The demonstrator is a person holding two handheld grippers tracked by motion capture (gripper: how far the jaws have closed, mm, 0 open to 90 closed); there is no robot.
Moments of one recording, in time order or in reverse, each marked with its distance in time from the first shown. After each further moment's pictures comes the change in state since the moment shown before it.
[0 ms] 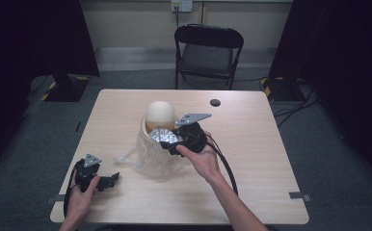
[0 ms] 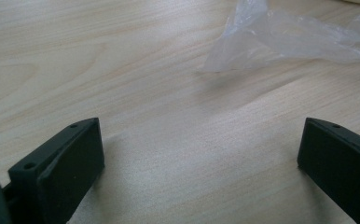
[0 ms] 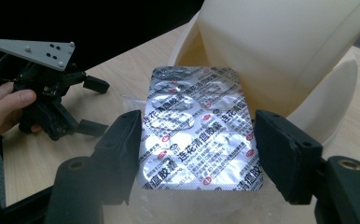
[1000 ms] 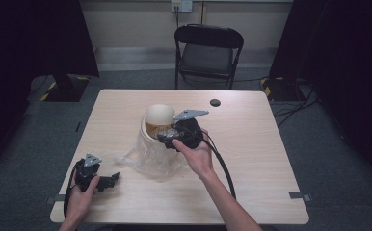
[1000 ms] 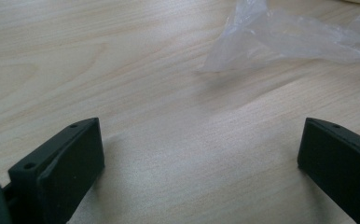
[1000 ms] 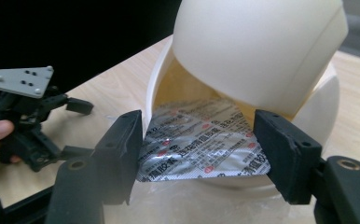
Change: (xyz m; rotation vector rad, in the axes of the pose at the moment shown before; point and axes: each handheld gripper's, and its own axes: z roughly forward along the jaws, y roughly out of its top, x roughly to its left) left arm 0.000 0.000 0.000 -0.001 -0.001 0.000; right arm -0.002 0.008 0.012 -0.038 -0.068 0.057
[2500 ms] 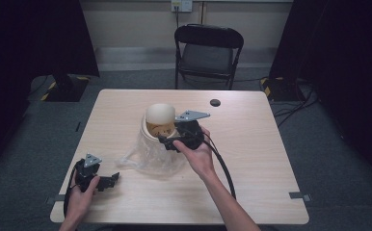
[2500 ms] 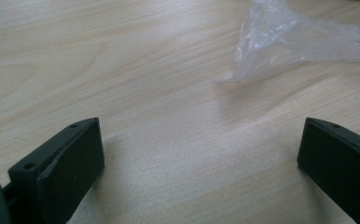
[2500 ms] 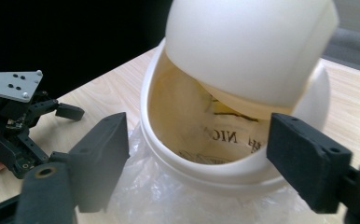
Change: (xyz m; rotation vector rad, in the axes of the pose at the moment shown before) left arm 0.000 0.000 0.000 0.000 0.000 0.000; right arm -0.004 -0.007 0.001 -0.044 -0.023 -0.004
